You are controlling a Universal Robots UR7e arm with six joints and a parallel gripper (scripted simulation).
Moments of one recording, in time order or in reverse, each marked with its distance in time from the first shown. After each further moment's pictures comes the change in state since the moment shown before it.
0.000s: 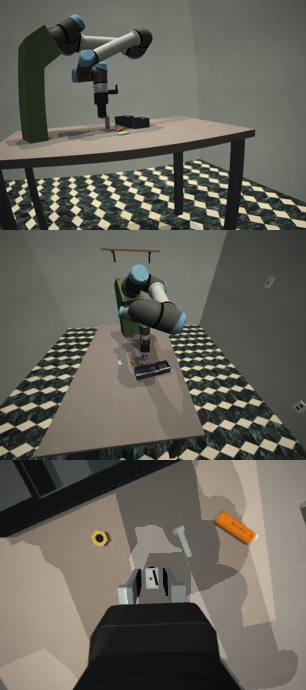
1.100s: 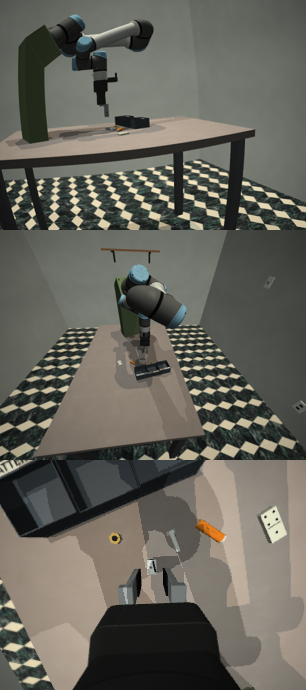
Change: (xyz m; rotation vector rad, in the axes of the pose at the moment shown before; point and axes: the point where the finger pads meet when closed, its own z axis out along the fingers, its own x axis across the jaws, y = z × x) arm 0.000 0.000 -0.063 0.000 0.000 0.000
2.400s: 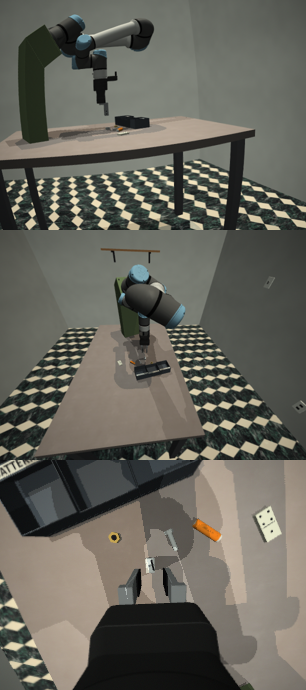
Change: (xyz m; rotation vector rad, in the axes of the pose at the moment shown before) arm 0.003 0.001 -0.007 -0.002 0.000 0.000
